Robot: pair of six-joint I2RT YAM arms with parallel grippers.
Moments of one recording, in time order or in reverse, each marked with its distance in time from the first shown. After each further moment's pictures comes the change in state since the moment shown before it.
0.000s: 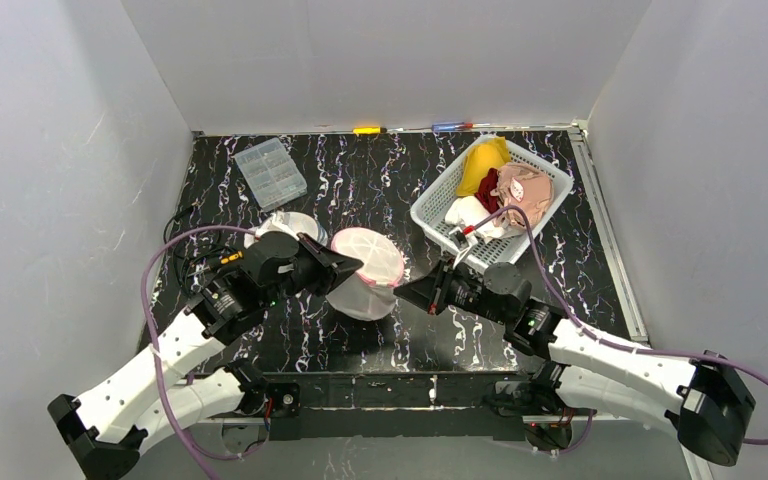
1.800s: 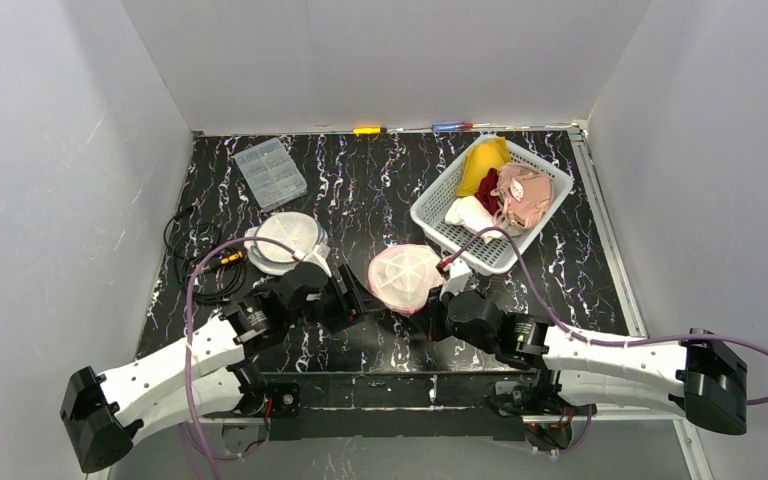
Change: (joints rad) left arm -0.098 0.039 -0.284 0.165 0.126 0.246; right arm 0.249 0.033 -0.001 -0.422 0.467 -0.143
